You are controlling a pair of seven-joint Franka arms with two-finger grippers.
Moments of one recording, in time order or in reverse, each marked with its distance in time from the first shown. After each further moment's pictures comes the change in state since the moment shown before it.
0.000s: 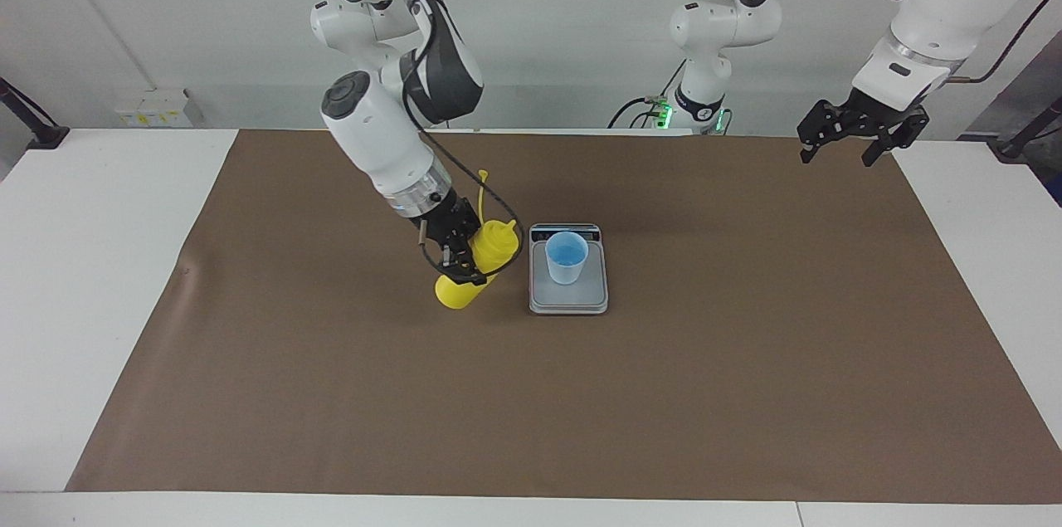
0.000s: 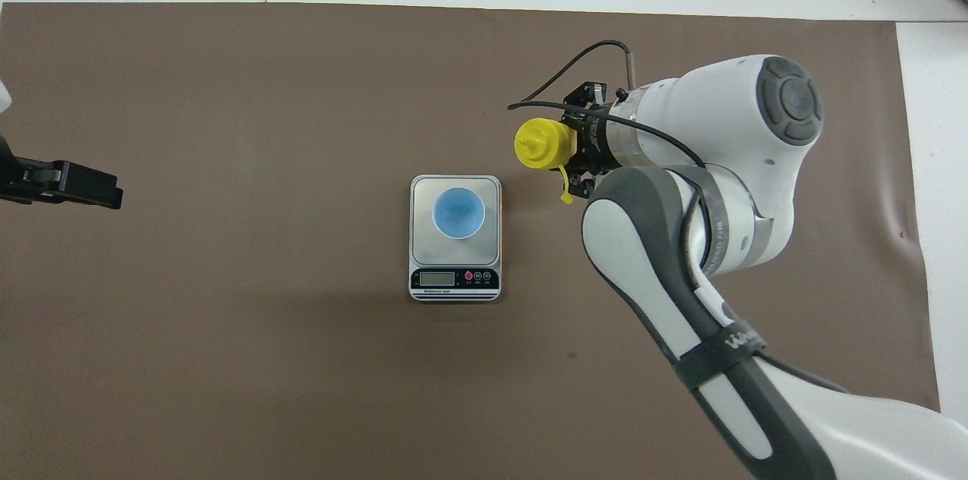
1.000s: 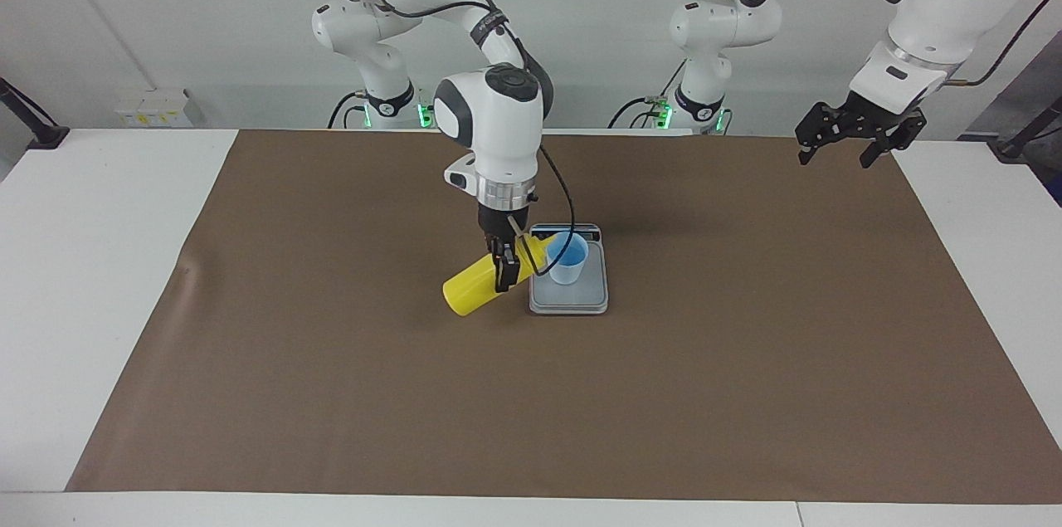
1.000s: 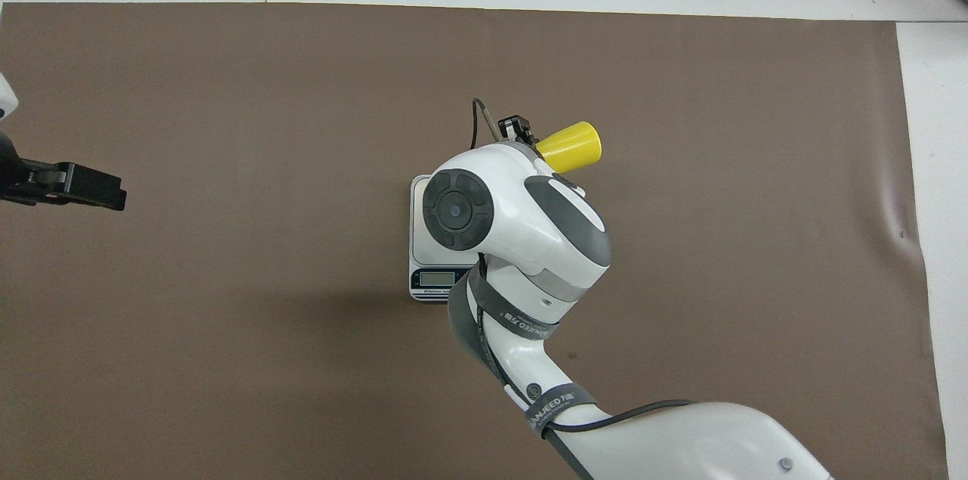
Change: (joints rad) left arm 0.000 0.000 -0.002 -0.008 0.000 0.003 0.000; right arm 0.233 0.168 0.000 0.120 -0.881 -0.142 0.457
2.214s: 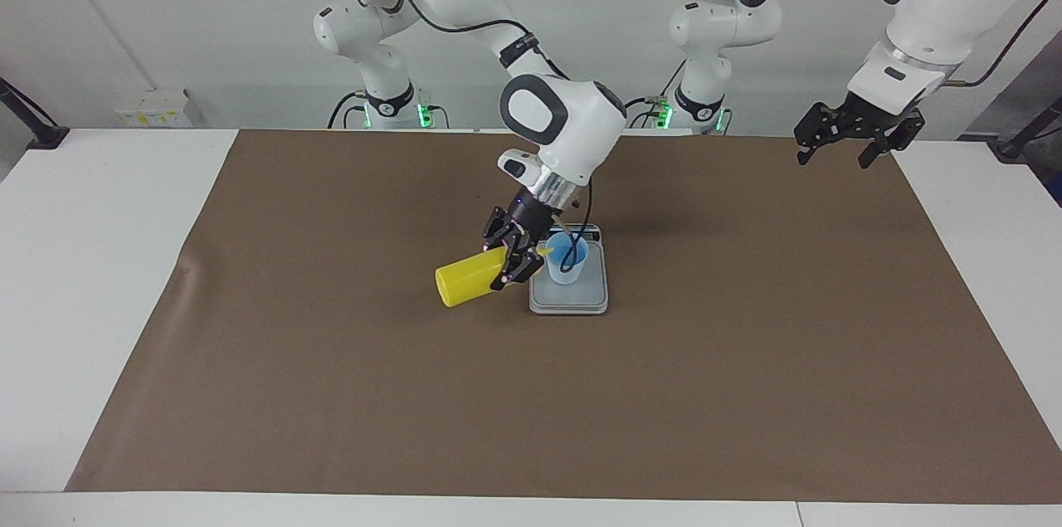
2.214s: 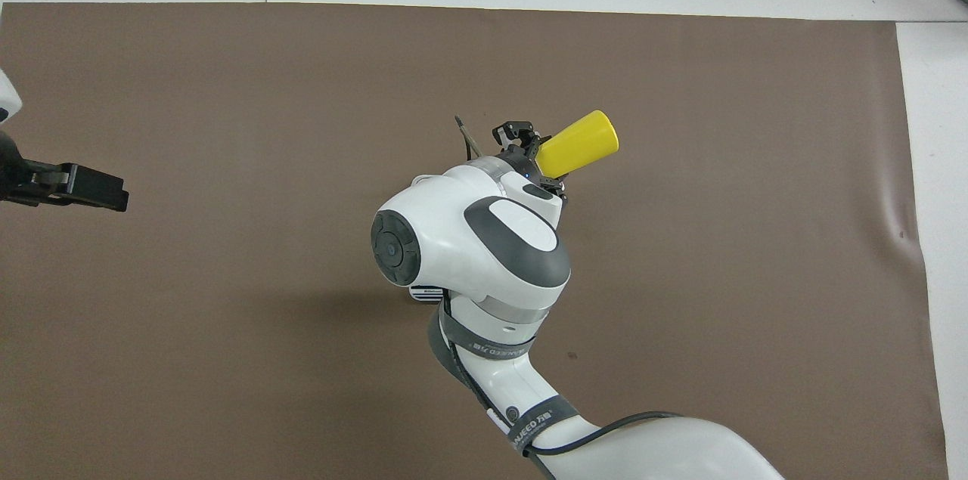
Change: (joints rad) left arm 0.000 0.000 -0.002 -0.004 0.000 0.000 0.000; right arm 0.064 0.008 -0.001 0.025 -0.239 -0.172 0.002
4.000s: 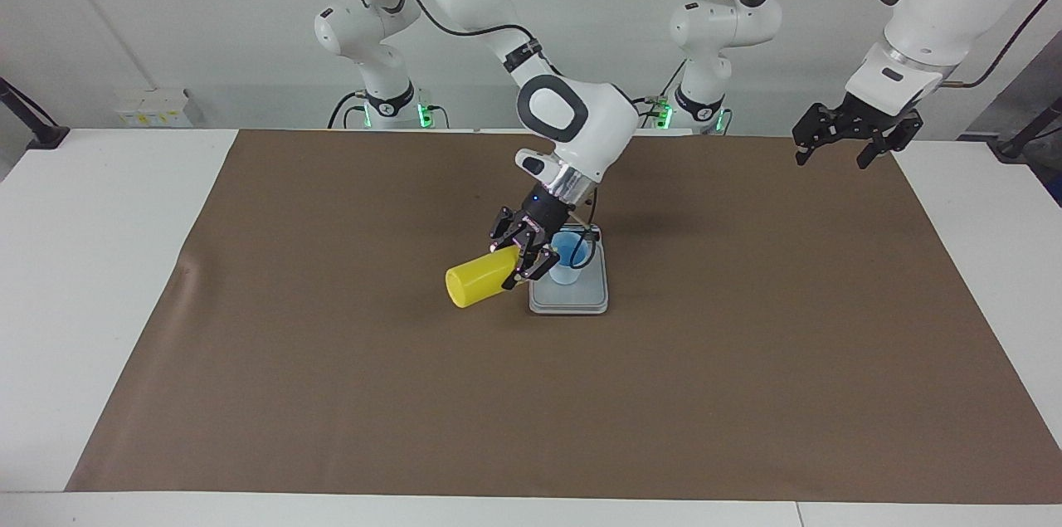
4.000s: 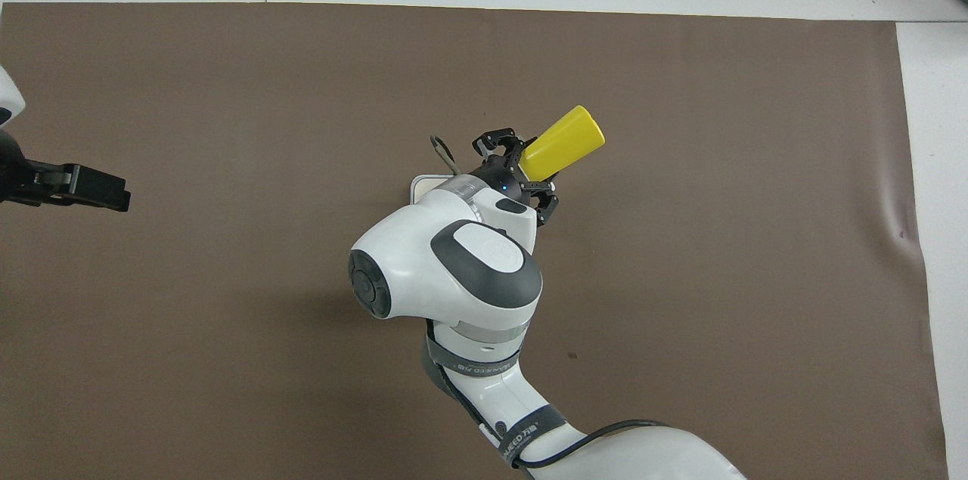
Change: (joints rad) left arm 0.000 0.000 -0.002 -0.001 0.000 0.001 0.000; right arm 0.047 0.016 0.001 -0.020 -0.112 -0.006 0.000
